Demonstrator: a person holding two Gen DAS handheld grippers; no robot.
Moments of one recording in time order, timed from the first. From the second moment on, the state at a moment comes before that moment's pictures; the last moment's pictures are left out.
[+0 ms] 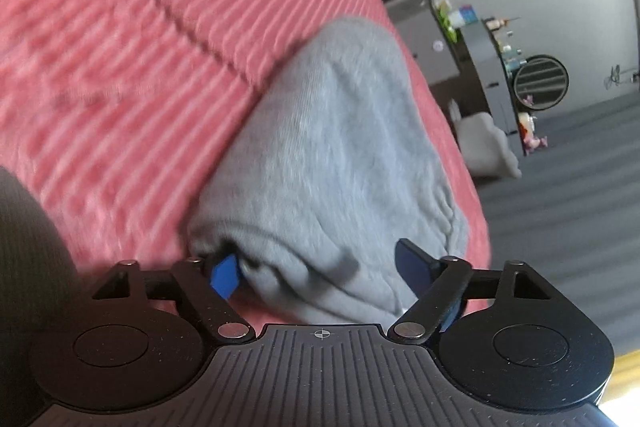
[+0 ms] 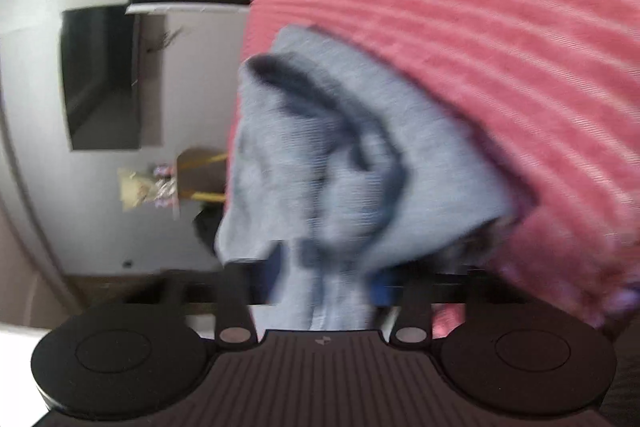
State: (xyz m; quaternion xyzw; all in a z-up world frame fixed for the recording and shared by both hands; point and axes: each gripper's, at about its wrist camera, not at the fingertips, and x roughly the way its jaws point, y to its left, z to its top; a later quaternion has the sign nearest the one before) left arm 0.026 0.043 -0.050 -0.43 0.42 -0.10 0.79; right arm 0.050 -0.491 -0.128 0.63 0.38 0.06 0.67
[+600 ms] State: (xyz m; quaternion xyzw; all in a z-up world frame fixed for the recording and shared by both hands) left arm 0.029 0.052 -0.063 -0.46 0.40 -0.08 0.79; right arm 0.077 -0.480 -0.115 0.63 0.35 0.01 0.69
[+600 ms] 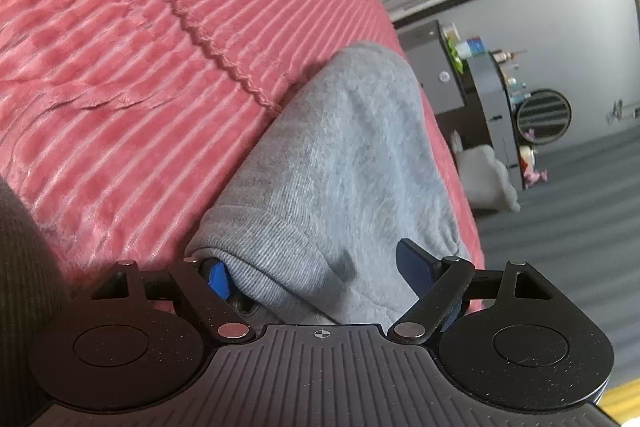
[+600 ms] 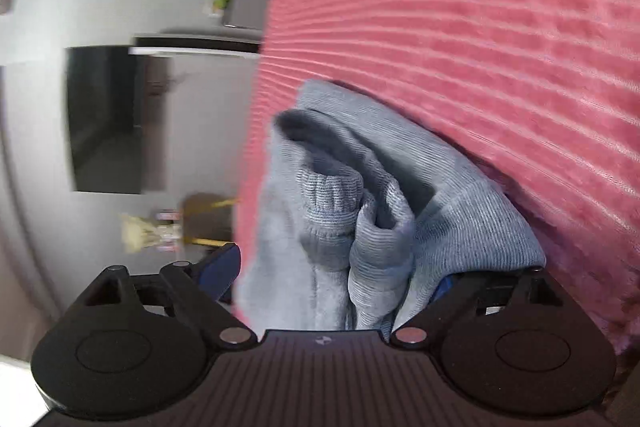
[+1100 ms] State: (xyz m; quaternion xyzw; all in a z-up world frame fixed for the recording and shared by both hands) left arm 0.025 0.058 -0.009 -0.26 0.44 -0.14 0.85; right arm 0.068 -0.505 -0.070 0.45 0.44 0.04 0.78
